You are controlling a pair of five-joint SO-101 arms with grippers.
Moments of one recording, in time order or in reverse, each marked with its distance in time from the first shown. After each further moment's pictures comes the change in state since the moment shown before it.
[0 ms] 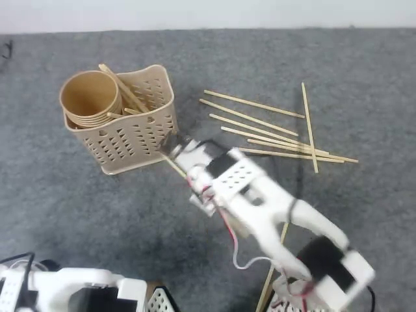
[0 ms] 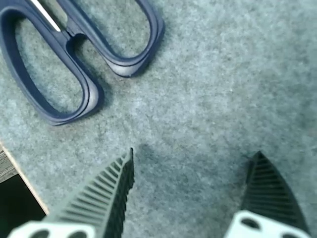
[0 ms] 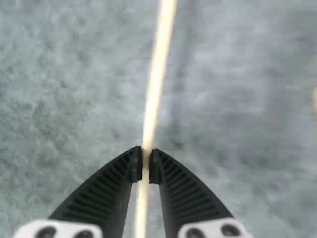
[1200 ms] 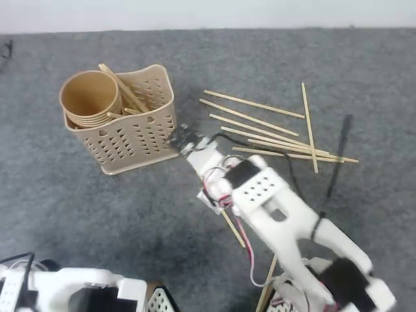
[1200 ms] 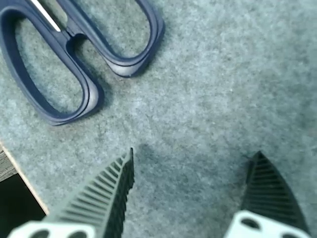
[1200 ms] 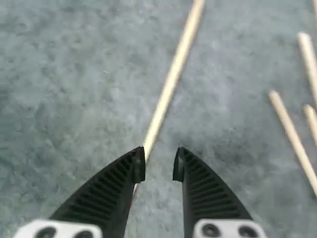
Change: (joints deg) left arm 0.0 0.0 0.0 0.0 0.0; right arm -0.1 -7.0 7.6 -5.3 2.4
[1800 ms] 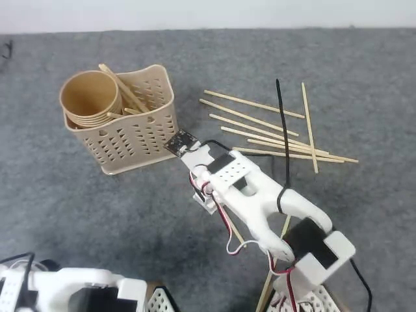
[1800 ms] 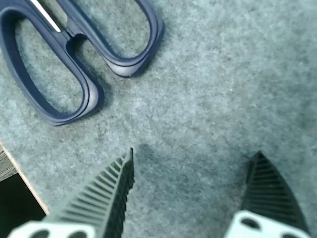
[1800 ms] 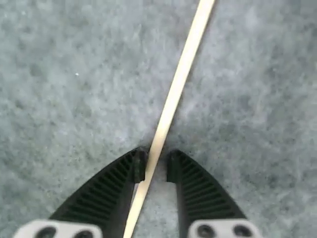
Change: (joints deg) left arm 0.0 0.0 0.0 0.0 -0.2; right arm 0.3 21.7 -8.0 -2.5 -3.9
